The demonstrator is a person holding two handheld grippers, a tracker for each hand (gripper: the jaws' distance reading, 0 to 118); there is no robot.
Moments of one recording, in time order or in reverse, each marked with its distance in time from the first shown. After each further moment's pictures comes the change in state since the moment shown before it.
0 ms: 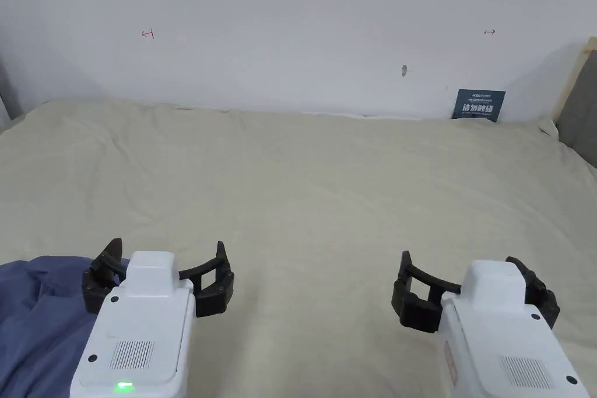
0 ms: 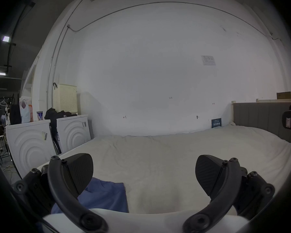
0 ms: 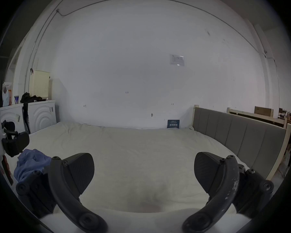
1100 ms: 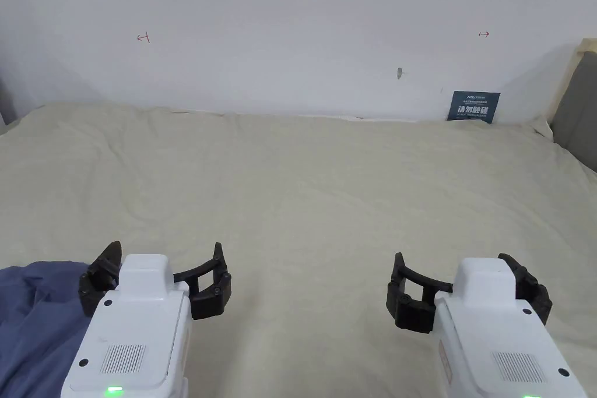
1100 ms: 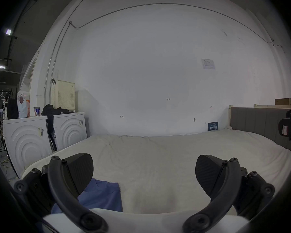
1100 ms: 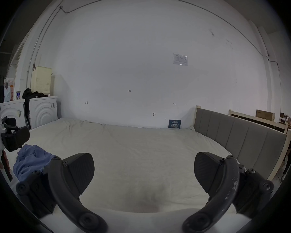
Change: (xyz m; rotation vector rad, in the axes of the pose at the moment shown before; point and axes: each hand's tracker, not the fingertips) left arm -0.006 0.004 -0.002 0.005 -0.028 0.047; right arm -0.001 0.006 -0.002 -0.009 0.014 0.042
